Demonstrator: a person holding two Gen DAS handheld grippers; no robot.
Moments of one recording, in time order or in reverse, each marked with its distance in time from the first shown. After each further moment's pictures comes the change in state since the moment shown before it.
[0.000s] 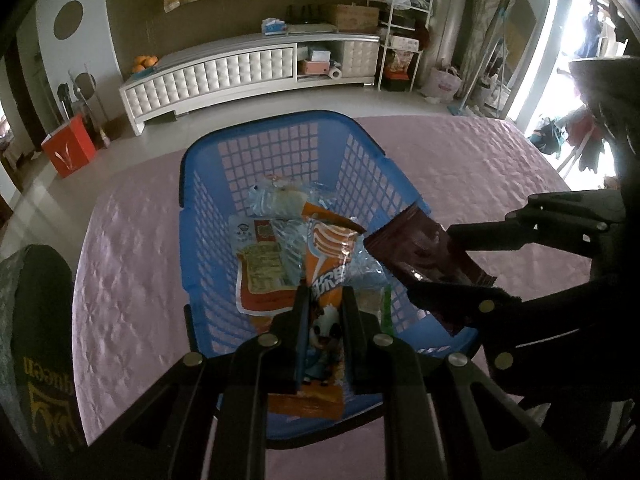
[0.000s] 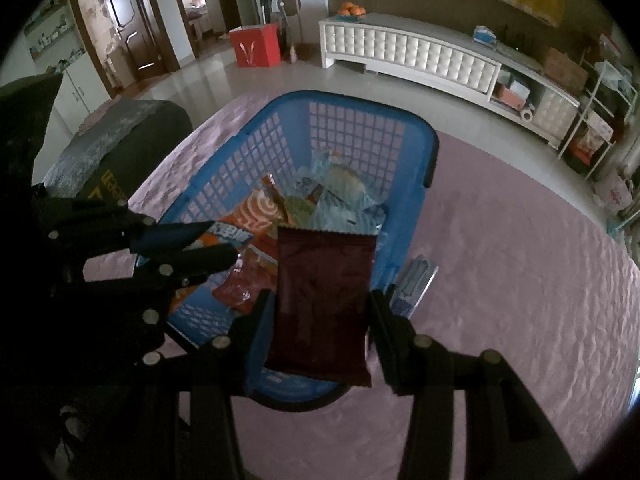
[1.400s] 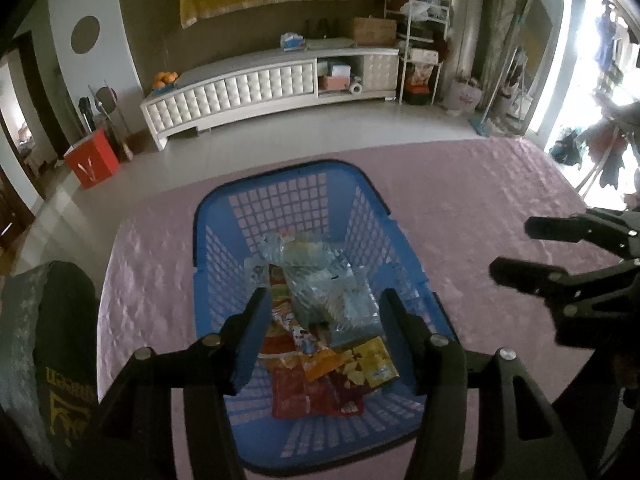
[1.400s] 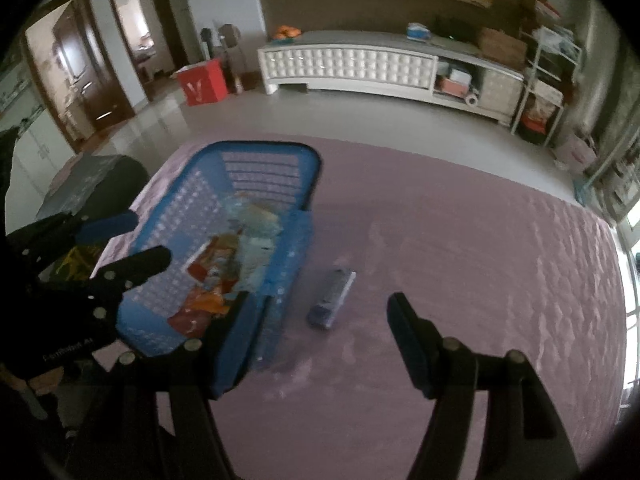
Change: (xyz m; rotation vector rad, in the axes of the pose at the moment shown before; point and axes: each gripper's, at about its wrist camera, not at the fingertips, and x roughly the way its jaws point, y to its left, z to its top) left arm 0.000 -0.021 0.049 -0.011 -0.027 0.112; right arm -0.035 -0.070 -0.001 0.195 -0.072 -0.098
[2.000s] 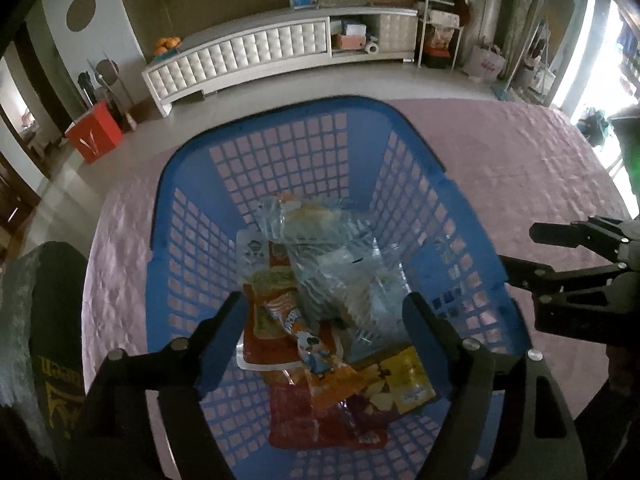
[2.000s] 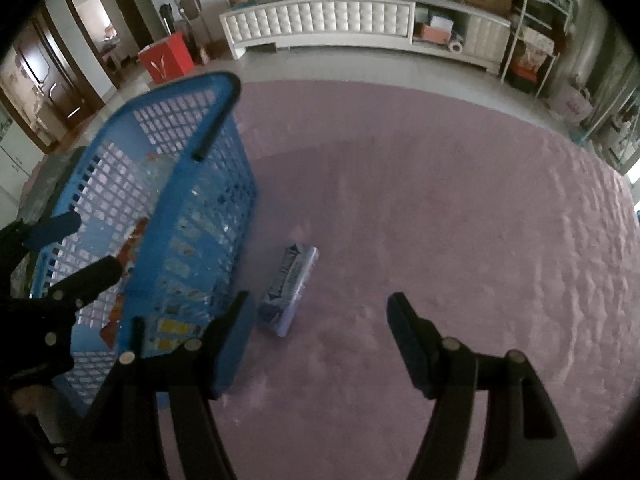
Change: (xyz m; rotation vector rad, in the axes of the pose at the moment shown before) left arm 0.079 0.008 -0.001 -0.010 0.143 0.046; right arm 0.094 -0.039 -0.004 0.086 0.148 -0.020
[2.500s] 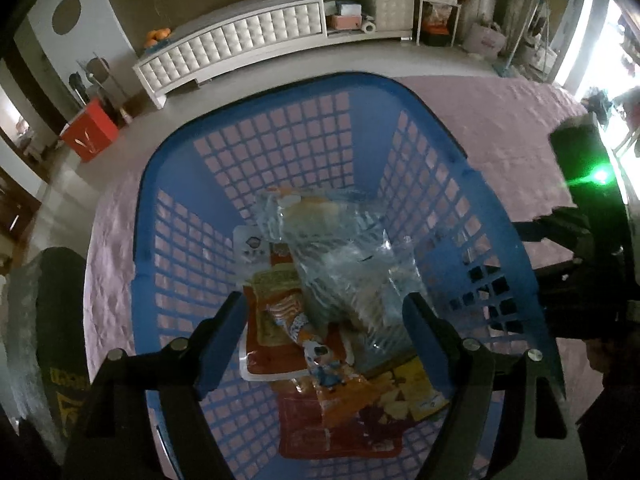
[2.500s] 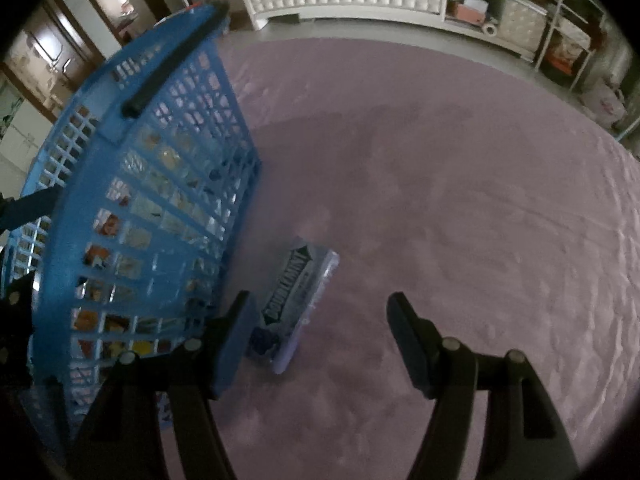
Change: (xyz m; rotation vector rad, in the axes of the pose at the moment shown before) left arm 0.018 0.000 0.009 0.043 0.074 0.017; right arm 0.054 -0.001 0.013 -0.071 0.099 0.084
